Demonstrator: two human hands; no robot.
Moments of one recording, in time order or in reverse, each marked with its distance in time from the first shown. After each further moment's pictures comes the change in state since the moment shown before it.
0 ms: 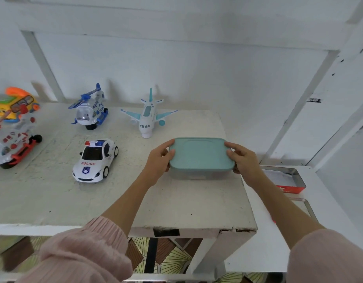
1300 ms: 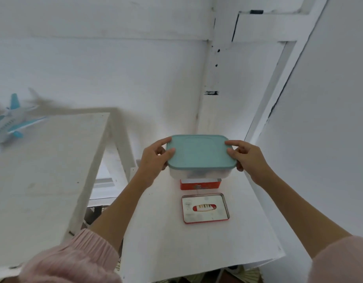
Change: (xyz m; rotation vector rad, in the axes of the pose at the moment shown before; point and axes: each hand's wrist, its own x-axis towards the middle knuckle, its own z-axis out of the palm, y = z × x) left_hand 0.010 0.068 0.402 -0.066 -0.087 0.089; right_hand 0.051 0.044 -0.414 -0.098 0.047 -0.044
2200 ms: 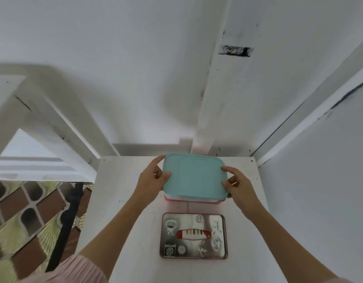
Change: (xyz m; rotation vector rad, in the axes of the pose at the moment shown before) left_hand 0.163 -0.215 0.088 0.216 0.032 -0.279; right_hand 0.194 0.239 0.022 -0.183 -0.148 0.258
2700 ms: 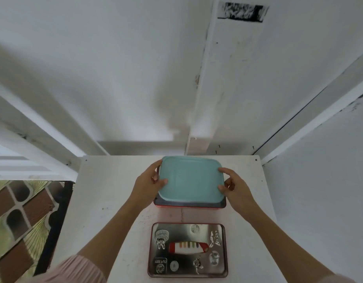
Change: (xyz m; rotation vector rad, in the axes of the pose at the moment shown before) left_hand 0.050 -0.054 0.035 0.197 -0.045 -0.039; right_hand 0.054 0.053 0.010 -0.110 -0.078 0.046
